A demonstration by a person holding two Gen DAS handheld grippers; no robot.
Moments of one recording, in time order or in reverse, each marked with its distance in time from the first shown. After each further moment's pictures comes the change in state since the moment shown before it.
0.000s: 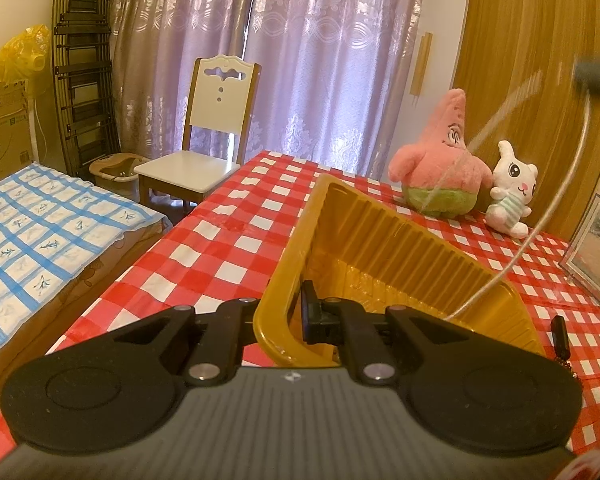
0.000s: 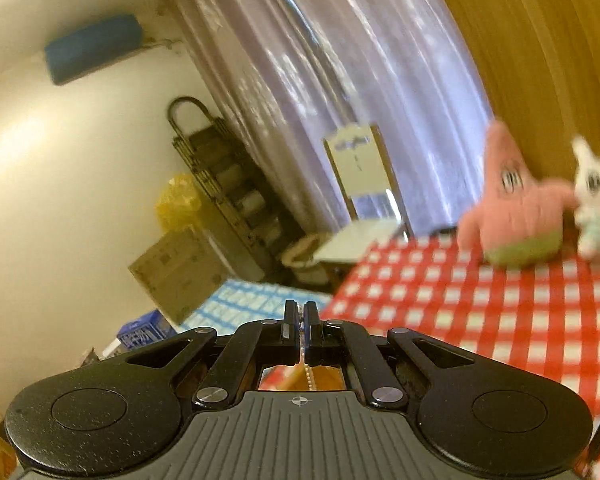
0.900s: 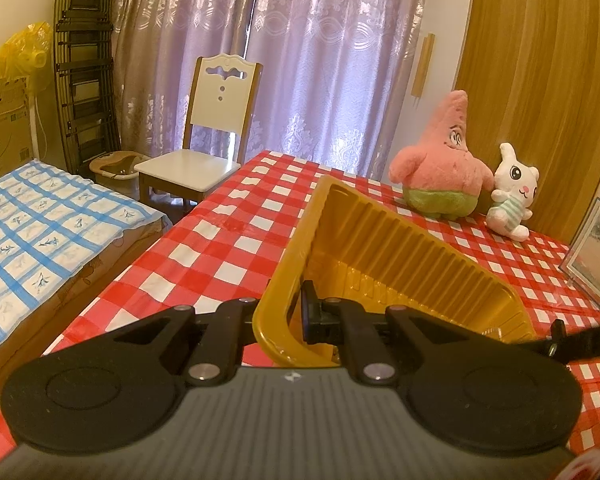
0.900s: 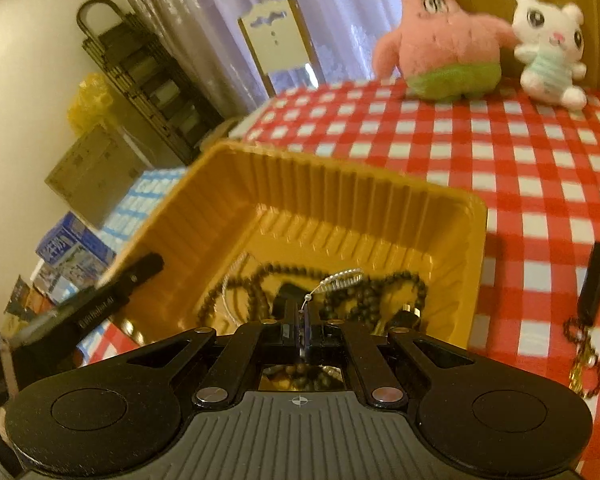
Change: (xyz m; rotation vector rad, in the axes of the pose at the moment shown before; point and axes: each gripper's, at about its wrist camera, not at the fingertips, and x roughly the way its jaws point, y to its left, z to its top) left arm 0.001 0.001 0.002 -0.006 0.001 -0.001; right arm 0.056 -0.051 -0.090 0.071 0.328 -0.218
